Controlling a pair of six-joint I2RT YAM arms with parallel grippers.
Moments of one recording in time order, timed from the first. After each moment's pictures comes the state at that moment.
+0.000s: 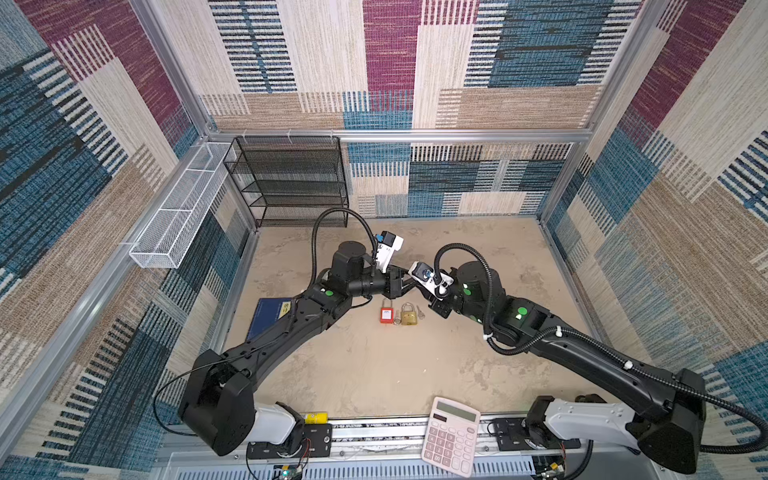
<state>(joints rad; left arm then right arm) -0.57 1.40 1.04 0.05 0.69 -0.50 0.83 1.19 1.05 -0.29 0.12 -0.43</state>
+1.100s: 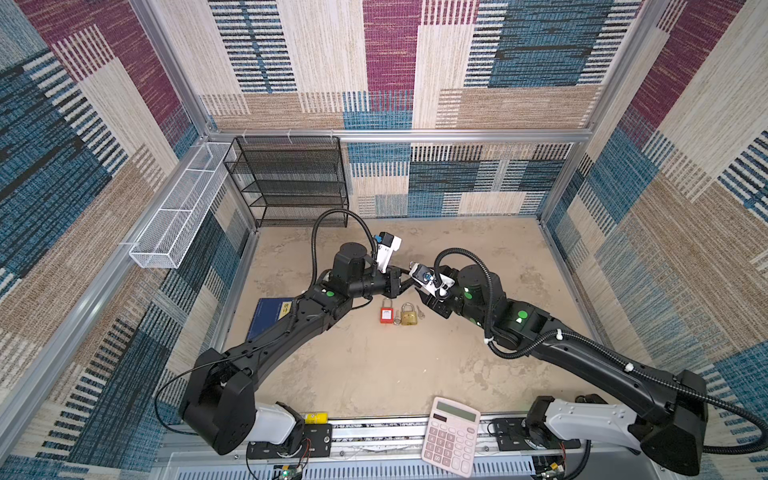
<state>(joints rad) -0.58 1.40 1.03 0.05 0.61 -0.53 0.84 1.15 1.00 -0.25 0.19 -0.46</state>
